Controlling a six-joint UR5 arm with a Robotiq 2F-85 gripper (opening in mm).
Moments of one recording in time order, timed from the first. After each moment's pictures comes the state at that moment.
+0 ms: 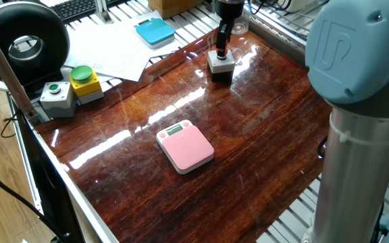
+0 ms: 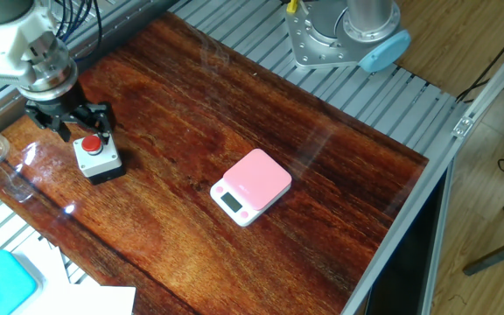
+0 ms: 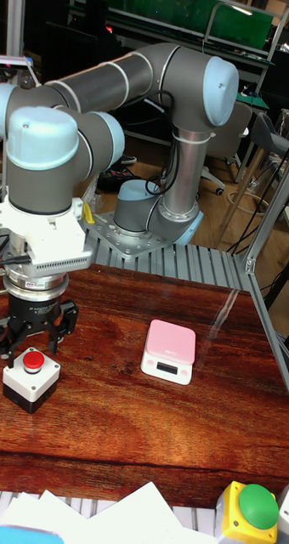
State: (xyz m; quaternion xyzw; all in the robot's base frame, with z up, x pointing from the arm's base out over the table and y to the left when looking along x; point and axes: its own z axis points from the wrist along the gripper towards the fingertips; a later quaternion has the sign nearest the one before) arm 0.635 -0.154 0.086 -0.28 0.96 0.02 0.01
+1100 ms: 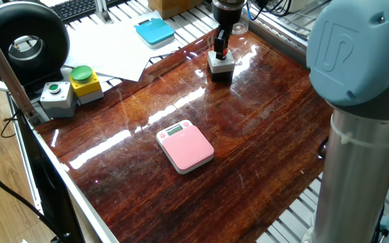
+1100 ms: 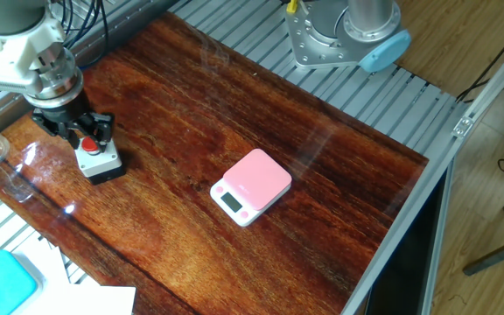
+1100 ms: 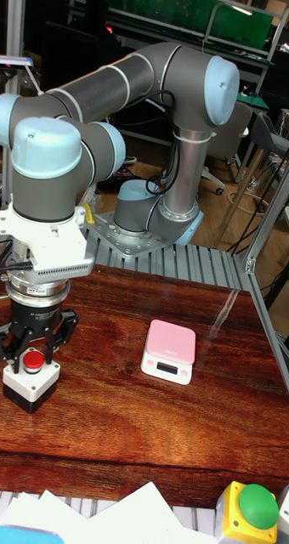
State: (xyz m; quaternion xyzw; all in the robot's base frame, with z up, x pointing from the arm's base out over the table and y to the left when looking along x) arm 0.638 -0.154 0.075 -0.26 0.96 0.01 0.01
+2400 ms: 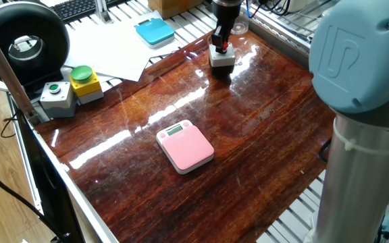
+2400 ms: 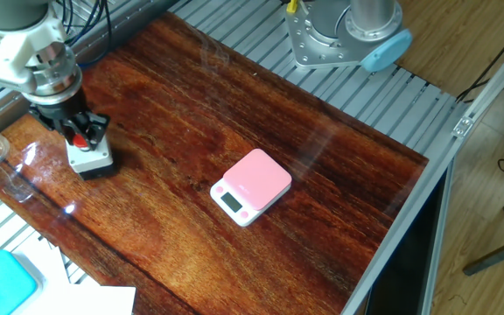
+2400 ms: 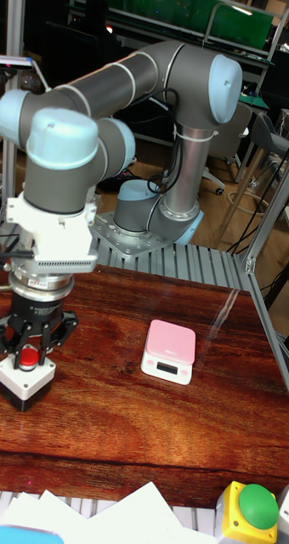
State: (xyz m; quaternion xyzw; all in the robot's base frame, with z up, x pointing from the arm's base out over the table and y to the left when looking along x) arm 0.641 -0.156 0.100 -0.20 0.98 -0.03 0.01
